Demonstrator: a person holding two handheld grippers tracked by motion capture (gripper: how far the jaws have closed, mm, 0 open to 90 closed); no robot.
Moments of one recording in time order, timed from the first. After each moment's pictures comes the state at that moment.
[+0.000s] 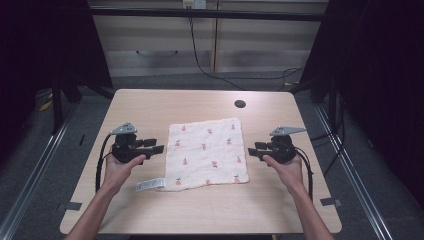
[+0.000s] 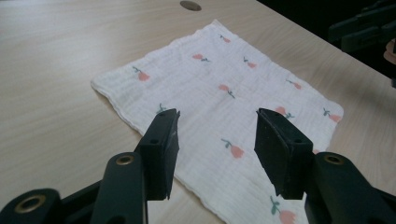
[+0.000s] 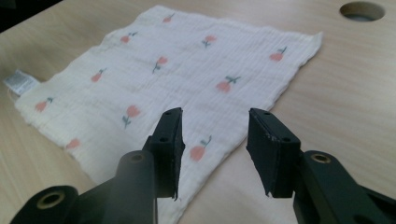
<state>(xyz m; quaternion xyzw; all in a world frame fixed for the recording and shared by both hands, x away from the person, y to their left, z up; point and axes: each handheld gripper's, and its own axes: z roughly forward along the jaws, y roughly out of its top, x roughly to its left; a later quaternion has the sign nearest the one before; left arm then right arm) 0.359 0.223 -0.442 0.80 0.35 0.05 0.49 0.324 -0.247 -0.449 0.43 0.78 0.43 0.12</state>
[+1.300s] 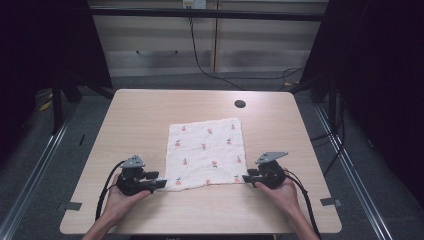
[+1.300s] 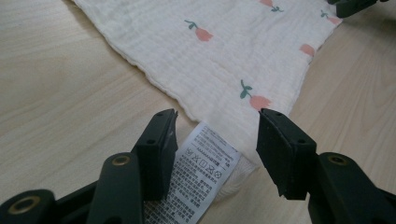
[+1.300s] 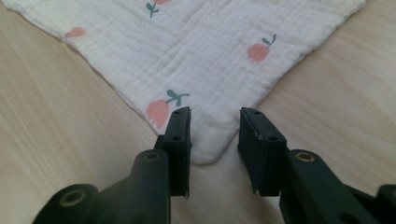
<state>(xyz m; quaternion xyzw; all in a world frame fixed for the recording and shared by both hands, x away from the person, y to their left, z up) 0.302 0.215 -0.498 0.83 0.35 0.02 0.42 0.285 -0.221 -0.497 0.39 0.84 0.35 0.11</state>
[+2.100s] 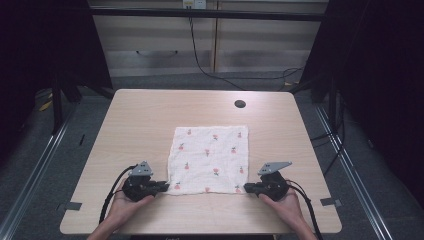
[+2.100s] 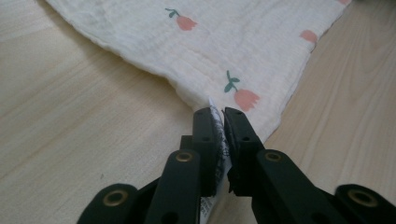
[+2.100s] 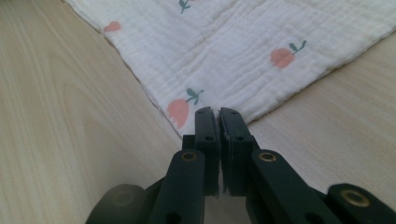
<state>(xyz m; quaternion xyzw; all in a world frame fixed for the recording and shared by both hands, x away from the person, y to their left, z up) 0.288 0.202 -0.502 0.86 0.30 0.02 0.41 0.252 -0.221 -0.498 0.38 0.84 0.37 0.05</state>
